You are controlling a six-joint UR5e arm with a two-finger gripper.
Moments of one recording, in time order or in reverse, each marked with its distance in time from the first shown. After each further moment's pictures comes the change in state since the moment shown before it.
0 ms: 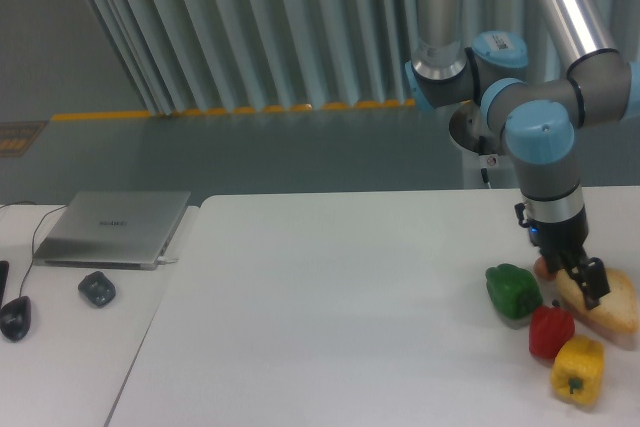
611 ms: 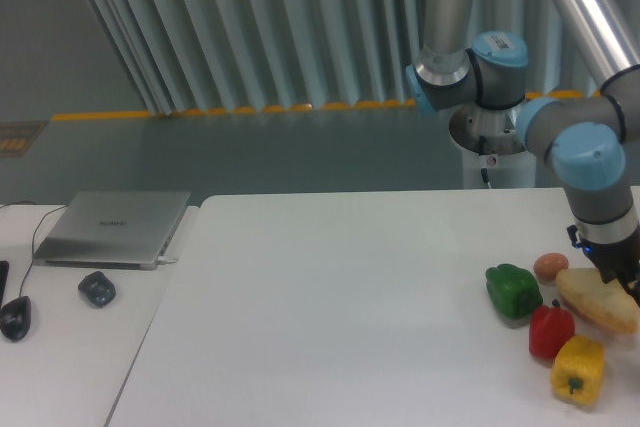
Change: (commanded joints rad) arm 0.087 -0.104 0.025 0.002 -0.055 -0.012
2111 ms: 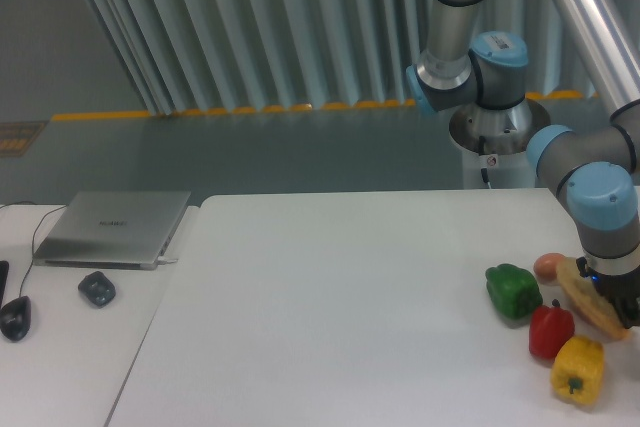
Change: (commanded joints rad) arm 0.000 -0.037 0.020 -0.029 0.003 -0.058
